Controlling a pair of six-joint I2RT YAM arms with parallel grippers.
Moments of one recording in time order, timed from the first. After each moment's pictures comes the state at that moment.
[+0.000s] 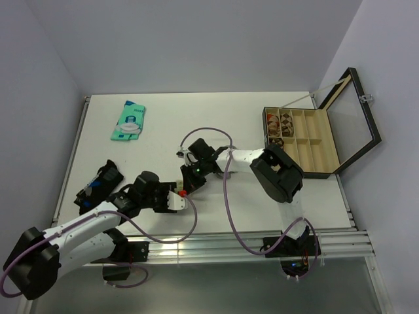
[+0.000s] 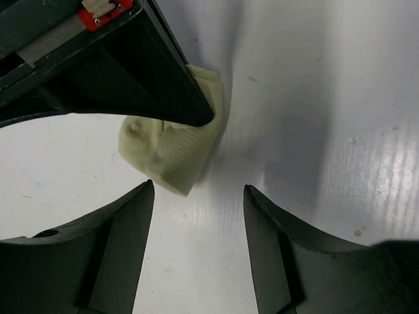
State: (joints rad) left arm -0.66 0.95 0.39 -0.21 0.29 0.90; right arm 0.80 2.02 1.24 -0.27 -0.59 0.36
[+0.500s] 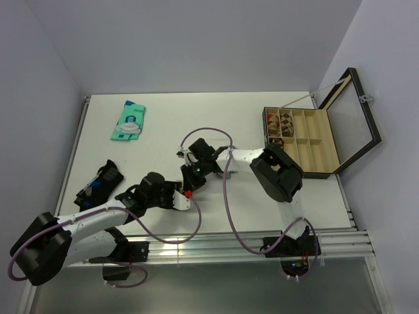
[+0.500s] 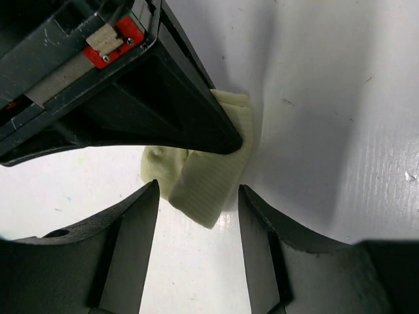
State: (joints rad) left arm -0.74 1.08 0.34 0.05 0.18 0.93; right arm 0.80 2.02 1.24 -0.27 -0.61 0.36
